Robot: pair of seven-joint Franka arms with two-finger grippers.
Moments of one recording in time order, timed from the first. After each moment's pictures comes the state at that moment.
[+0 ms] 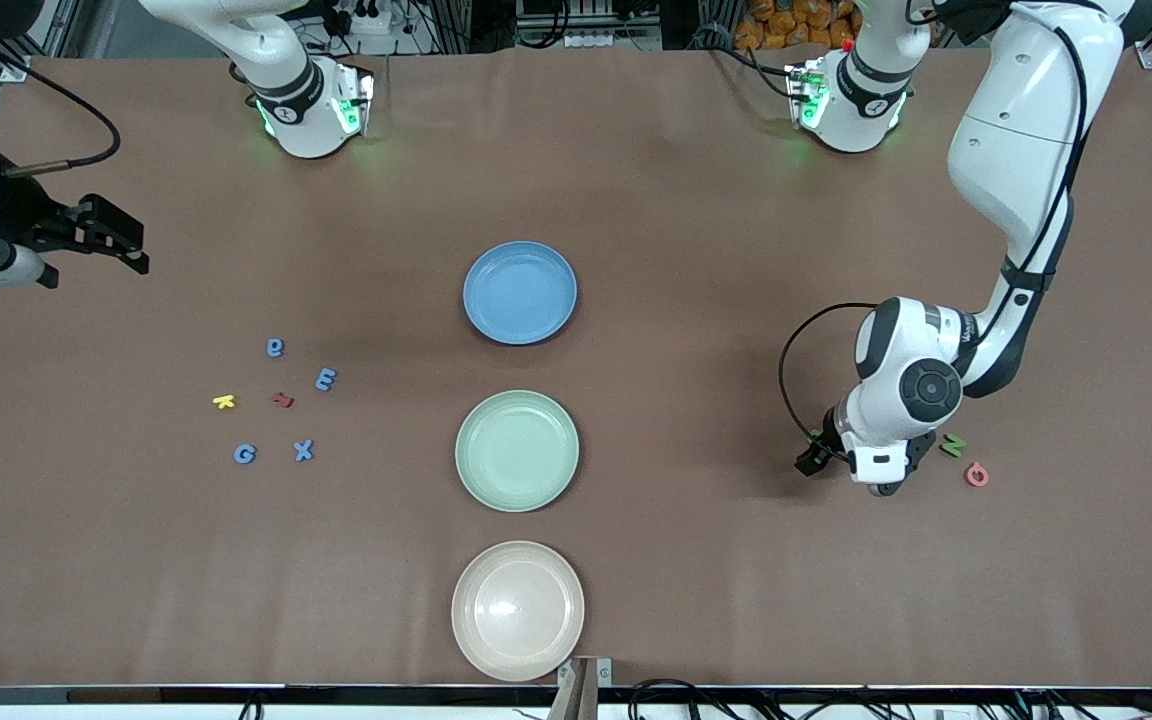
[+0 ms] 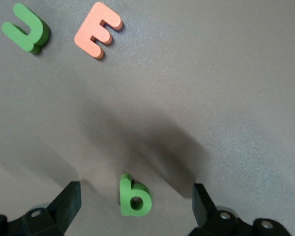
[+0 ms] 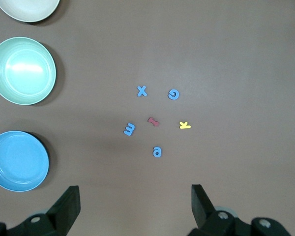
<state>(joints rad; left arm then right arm) -0.06 0.70 -0.18 -1.76 0.12 2.41 -1.09 0.13 -0.01 -0.06 -1.59 0.01 1.59 -0.09</state>
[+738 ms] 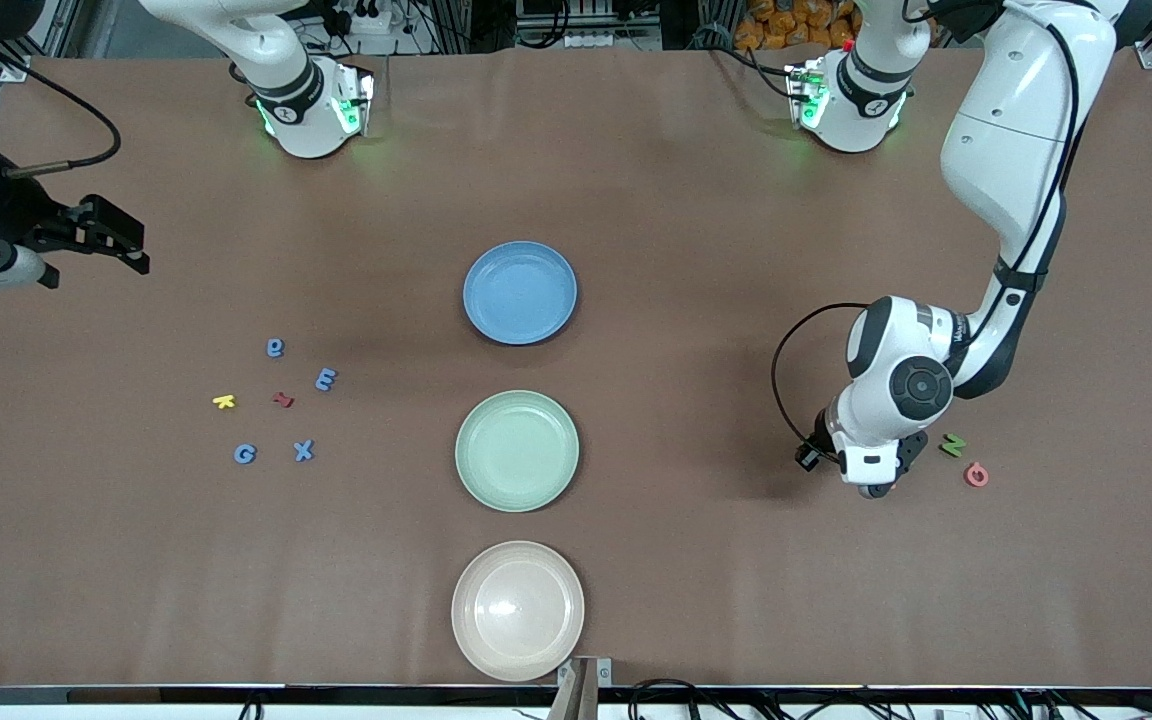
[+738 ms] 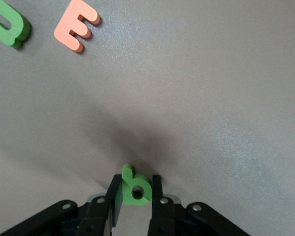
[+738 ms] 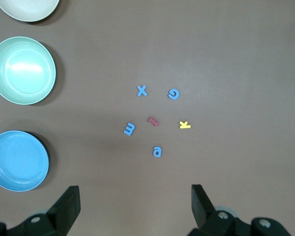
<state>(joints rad) -0.08 0.70 -0.18 -1.74 0.12 2.42 -1.09 0.13 -0.01 -0.06 -1.59 0.01 1.59 -0.09</state>
